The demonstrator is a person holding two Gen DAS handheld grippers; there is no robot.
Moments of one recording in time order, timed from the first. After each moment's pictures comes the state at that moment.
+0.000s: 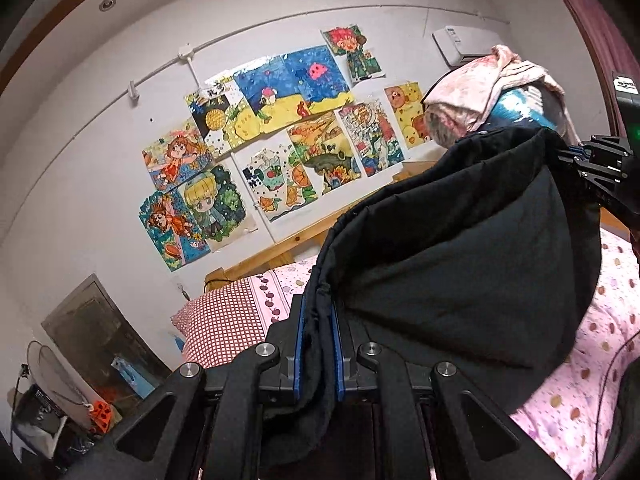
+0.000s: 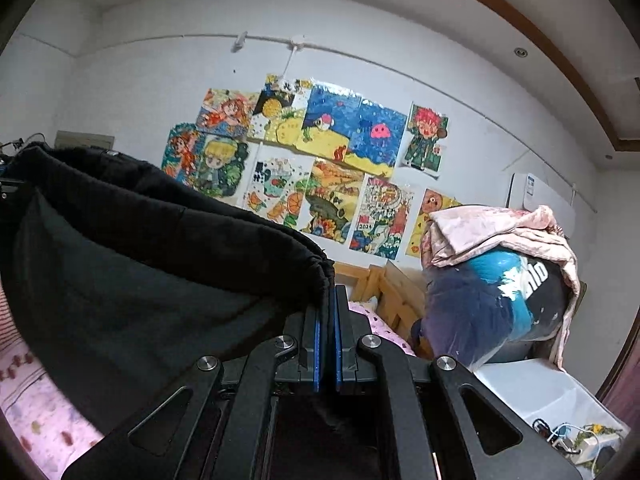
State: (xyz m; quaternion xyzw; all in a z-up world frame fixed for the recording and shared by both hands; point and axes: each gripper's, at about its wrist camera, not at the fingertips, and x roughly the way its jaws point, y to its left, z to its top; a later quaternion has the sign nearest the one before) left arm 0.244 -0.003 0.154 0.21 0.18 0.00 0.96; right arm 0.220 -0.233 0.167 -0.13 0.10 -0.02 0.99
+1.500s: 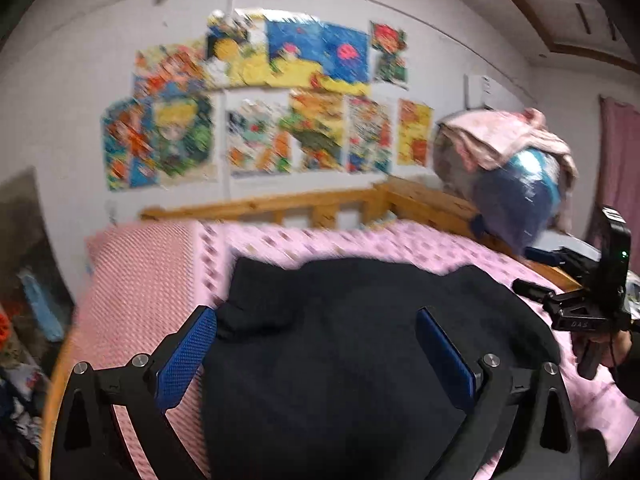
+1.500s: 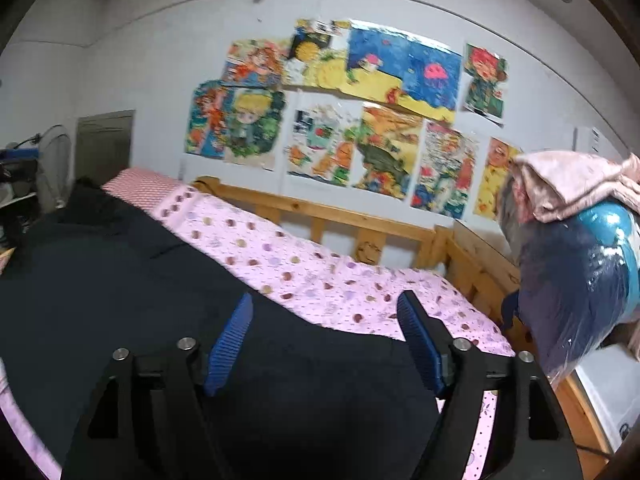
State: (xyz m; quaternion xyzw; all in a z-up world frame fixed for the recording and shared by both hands) left arm 0.337 0.071 0.073 0.01 0.23 -0.11 0.97; right arm 0.353 -0.198 0.059 -0.09 0.16 0.09 0.98
